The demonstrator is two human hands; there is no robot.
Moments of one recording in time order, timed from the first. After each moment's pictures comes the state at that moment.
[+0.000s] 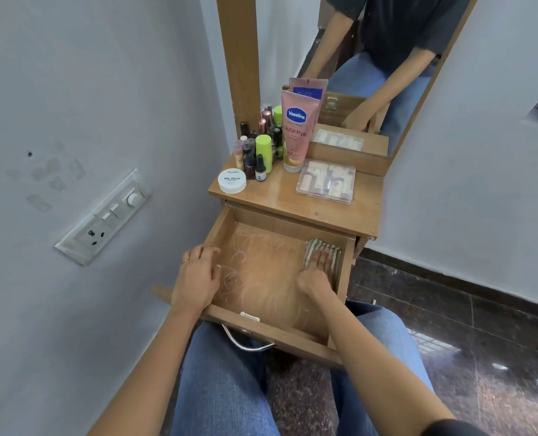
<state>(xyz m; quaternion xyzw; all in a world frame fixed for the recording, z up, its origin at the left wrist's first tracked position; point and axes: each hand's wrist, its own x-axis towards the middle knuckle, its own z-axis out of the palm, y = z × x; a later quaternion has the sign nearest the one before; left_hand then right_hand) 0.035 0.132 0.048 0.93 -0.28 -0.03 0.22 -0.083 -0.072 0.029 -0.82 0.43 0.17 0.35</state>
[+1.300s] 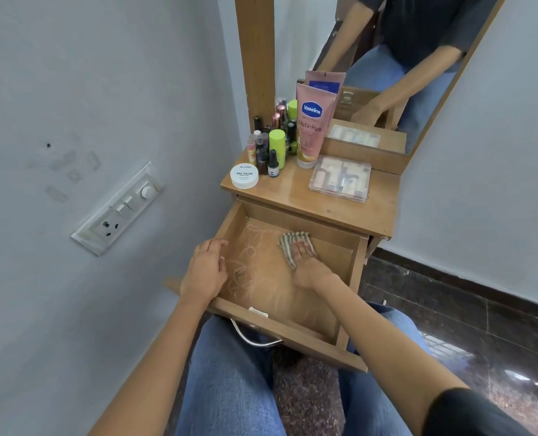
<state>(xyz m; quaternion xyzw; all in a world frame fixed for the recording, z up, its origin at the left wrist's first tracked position) 0.044 0.134 0.043 0.93 -0.27 -0.05 0.24 -0.055 -0.077 0.026 -0.93 0.19 0.24 0.22</state>
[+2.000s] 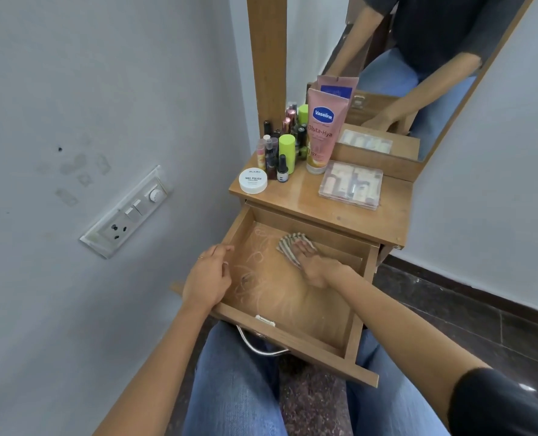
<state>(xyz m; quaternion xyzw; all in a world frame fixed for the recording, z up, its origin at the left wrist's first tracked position) 0.047 0.140 0.045 0.94 -0.27 -0.04 0.21 -0.033 -0.105 0.013 -0.96 0.08 0.24 0.14</state>
